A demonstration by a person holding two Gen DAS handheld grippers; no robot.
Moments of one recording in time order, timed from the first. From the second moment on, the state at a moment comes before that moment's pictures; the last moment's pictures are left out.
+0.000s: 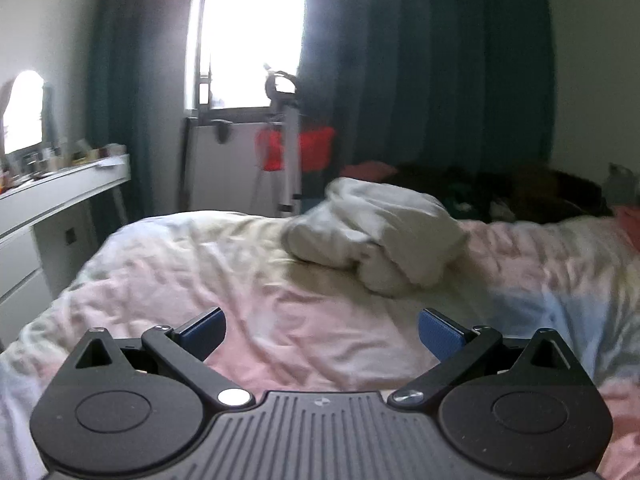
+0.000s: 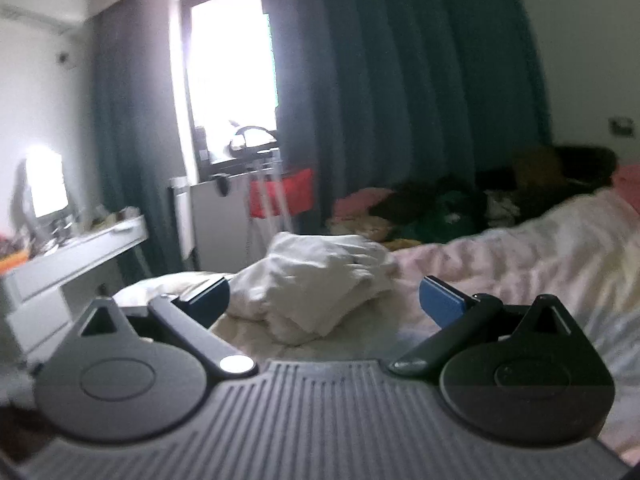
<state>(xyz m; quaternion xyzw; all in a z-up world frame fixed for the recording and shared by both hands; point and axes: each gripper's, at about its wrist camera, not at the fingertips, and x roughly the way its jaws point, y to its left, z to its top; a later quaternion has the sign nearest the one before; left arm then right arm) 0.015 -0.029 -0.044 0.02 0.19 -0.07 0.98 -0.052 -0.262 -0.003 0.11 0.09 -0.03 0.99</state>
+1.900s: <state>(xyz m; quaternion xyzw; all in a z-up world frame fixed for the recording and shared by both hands) 0.095 0.006 0.022 0.01 0.04 -0.07 1.00 0.011 -0.230 -0.106 0.10 0.22 0.00 0.97</state>
